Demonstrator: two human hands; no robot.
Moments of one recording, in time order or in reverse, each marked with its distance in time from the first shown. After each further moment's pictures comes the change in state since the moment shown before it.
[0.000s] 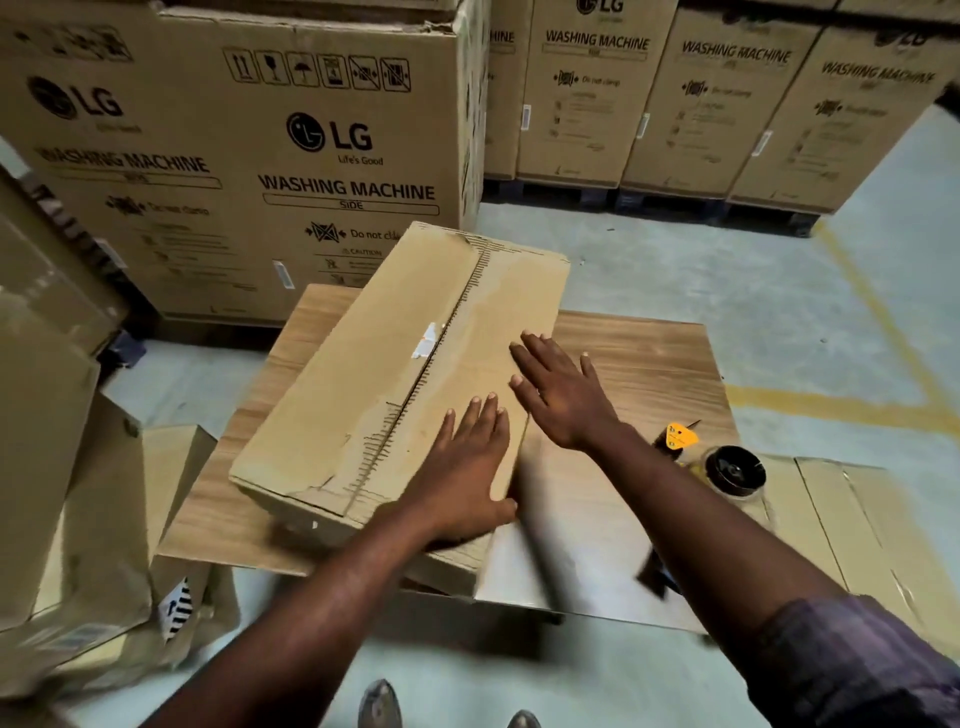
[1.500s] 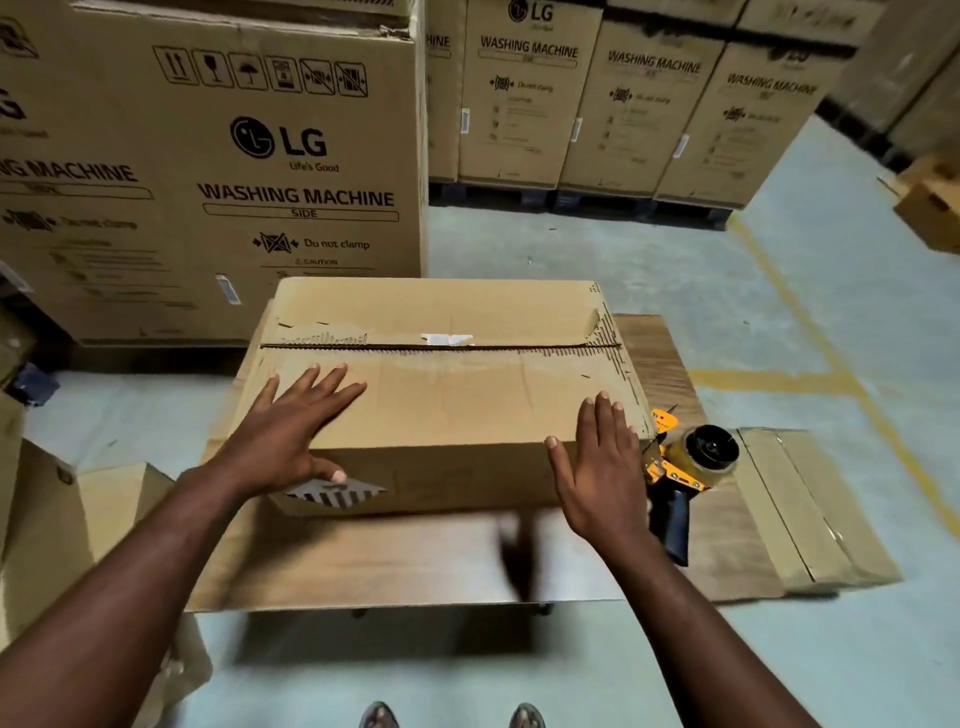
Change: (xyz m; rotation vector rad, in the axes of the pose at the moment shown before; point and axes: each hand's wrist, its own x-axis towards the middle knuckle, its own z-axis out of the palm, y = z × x) left_hand -0.036 -0.217 -0.054 0.063 0.086 -0.022; right_hand -0.097 -0.055 0.036 -0.106 0.296 0.493
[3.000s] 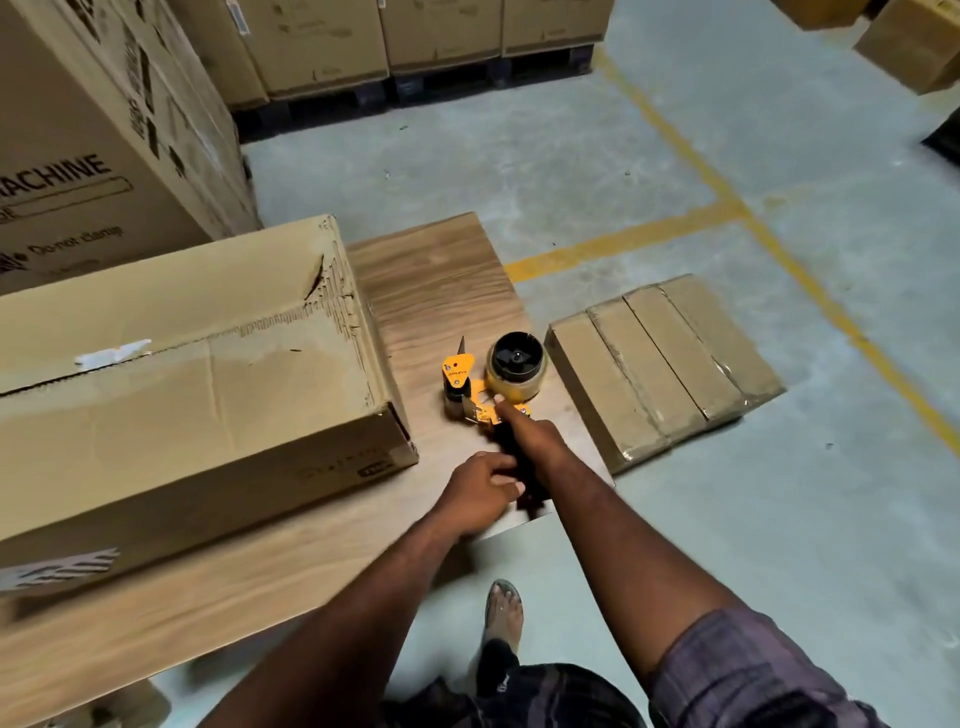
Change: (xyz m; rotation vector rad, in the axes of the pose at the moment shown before) left_hand 0.124 0.445 0.230 -0.827 -0.485 -0.121; right_hand 0.019 0.265 0.066 1.110 -0.463 1.104
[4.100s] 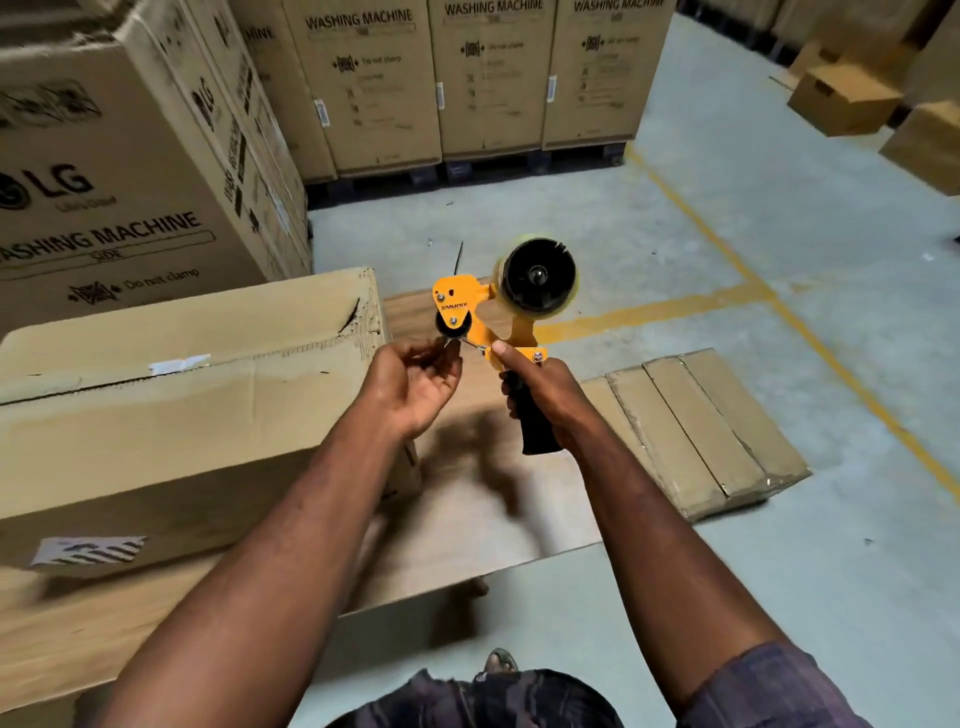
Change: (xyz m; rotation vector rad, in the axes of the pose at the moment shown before) left_hand -0.031 0.141 -0.129 -1.517 0.146 -0.001; right_hand -0.099 -0.113 -0.044 0.091 -0.288 -0.607
